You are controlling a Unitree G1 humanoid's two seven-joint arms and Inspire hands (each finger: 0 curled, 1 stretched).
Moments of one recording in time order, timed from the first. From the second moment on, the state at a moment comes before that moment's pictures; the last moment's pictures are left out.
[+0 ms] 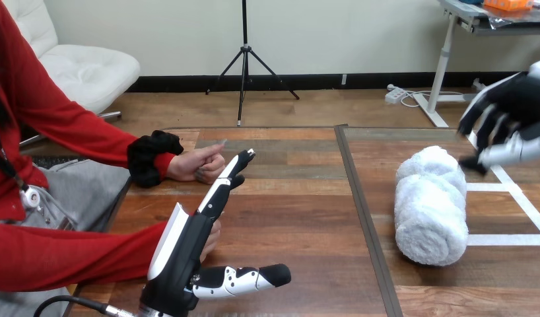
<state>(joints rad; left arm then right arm) -0.09 0.18 -0.10 0.79 0.29 -1.23 0.08 -0.41 -0.97 -0.09 0.20 -0.05 0.08 0.68</state>
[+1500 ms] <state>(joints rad) -0.09 0.17 -0.10 0.81 0.29 -1.23 0.07 -0.73 -0.59 0.21 1.04 -0.41 0.24 0.32</state>
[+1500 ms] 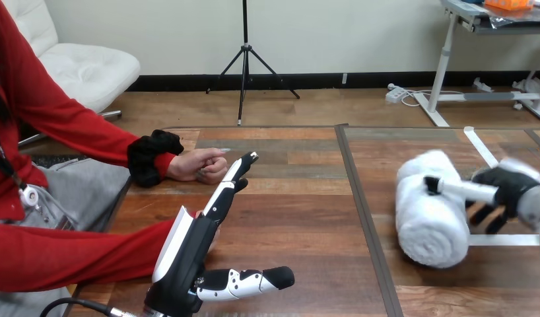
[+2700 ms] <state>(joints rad) -0.09 0.15 -0.10 0.82 0.28 -1.25 0.05 -0.98 -0.50 0.47 1.35 -0.67 0.22 0.45</state>
